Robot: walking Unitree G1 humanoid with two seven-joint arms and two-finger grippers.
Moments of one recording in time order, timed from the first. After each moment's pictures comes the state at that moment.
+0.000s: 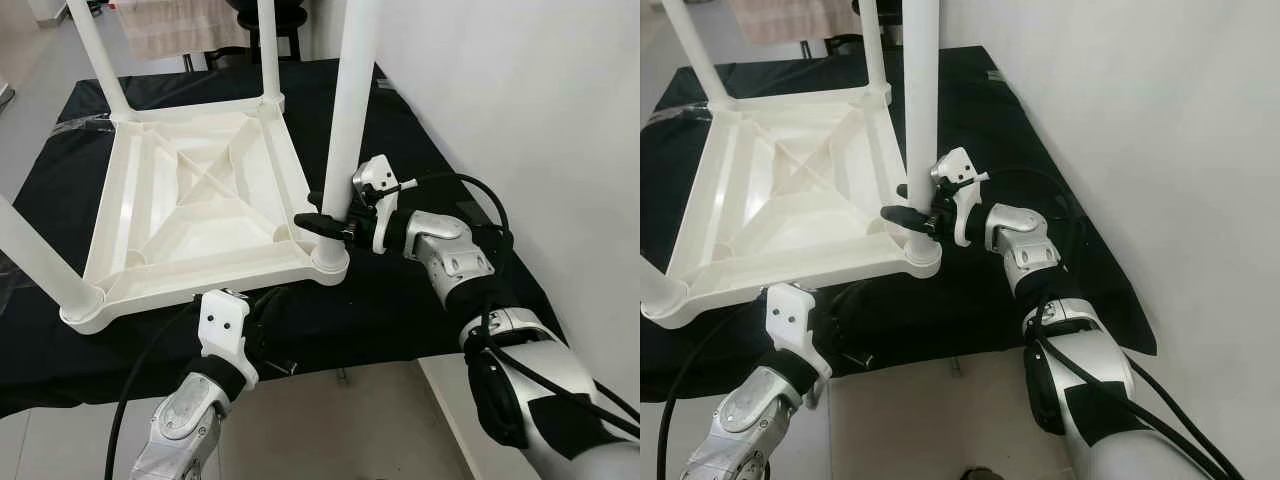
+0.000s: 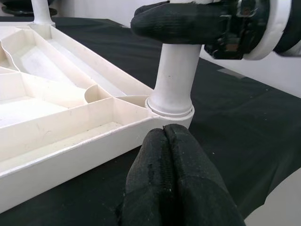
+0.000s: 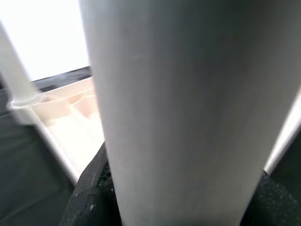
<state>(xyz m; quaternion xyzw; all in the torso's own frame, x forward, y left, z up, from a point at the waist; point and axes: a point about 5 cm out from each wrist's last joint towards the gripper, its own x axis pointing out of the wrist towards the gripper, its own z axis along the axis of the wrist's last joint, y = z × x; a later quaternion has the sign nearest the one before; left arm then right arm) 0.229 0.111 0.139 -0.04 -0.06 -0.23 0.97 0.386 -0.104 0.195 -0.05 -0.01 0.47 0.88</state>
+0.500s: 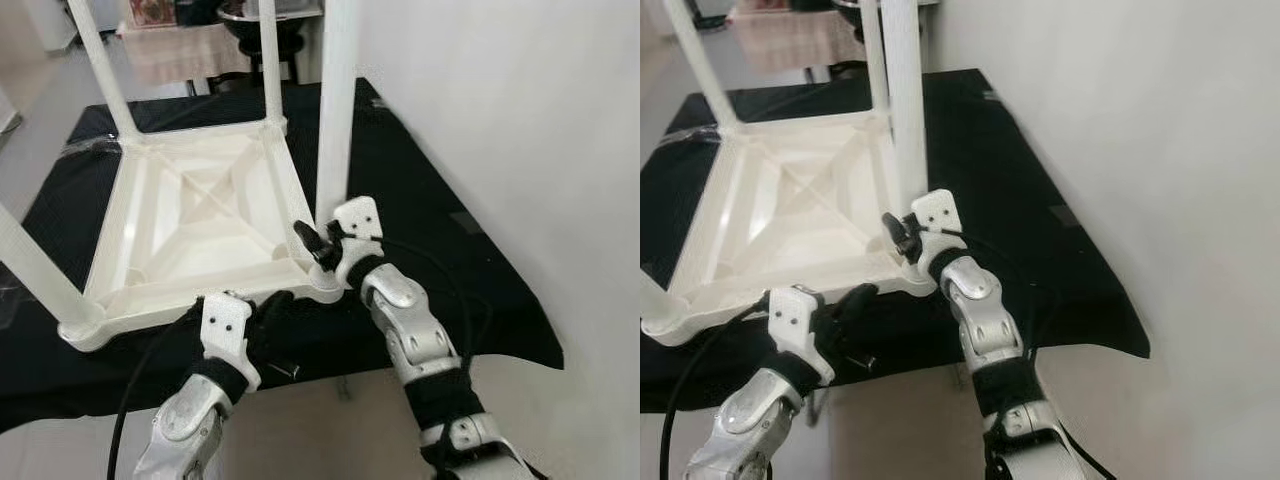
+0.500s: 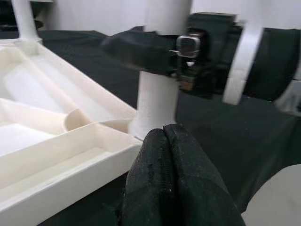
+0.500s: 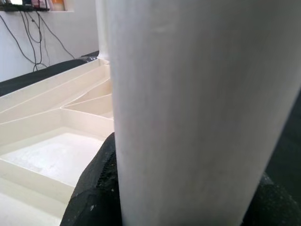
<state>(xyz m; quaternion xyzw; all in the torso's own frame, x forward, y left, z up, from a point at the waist) 0.231 0.111 0.142 -0.04 -0.06 -0.23 0.97 0.350 -0.051 0.170 -0.06 -0.03 0.28 0.96</state>
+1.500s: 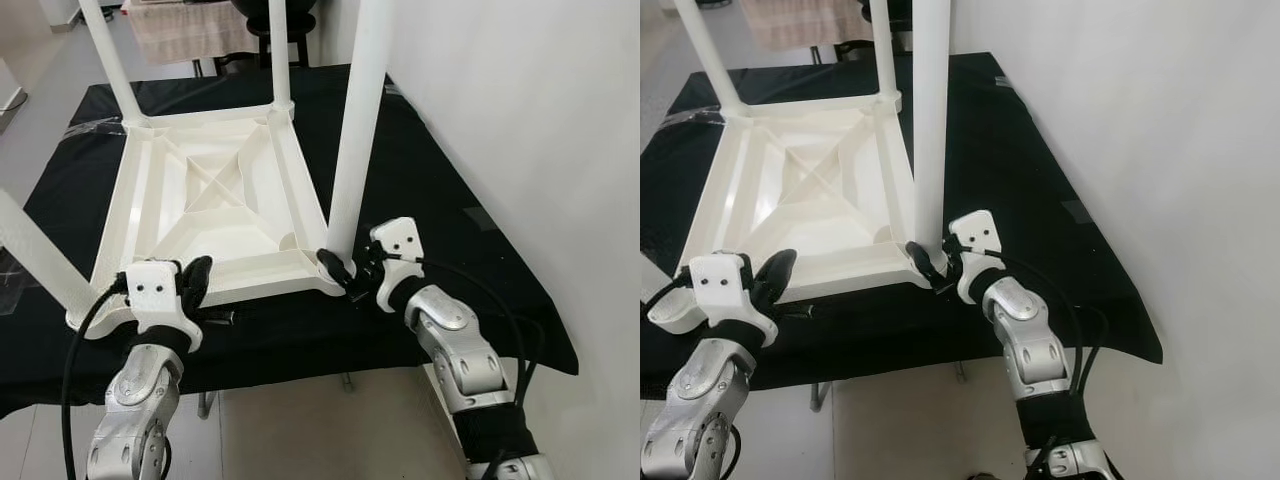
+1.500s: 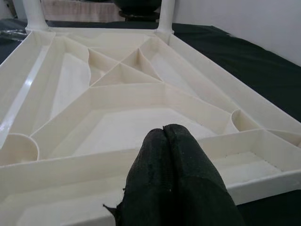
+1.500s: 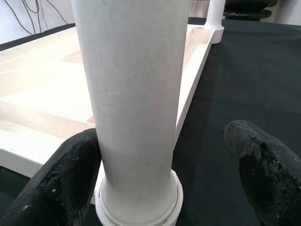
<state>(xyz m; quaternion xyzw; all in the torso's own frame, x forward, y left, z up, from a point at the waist) 0.255 0.177 0.150 -0.05 -0.05 -0.02 1.00 0.319 -0.119 0.155 -0.06 0.01 0.25 0.97</state>
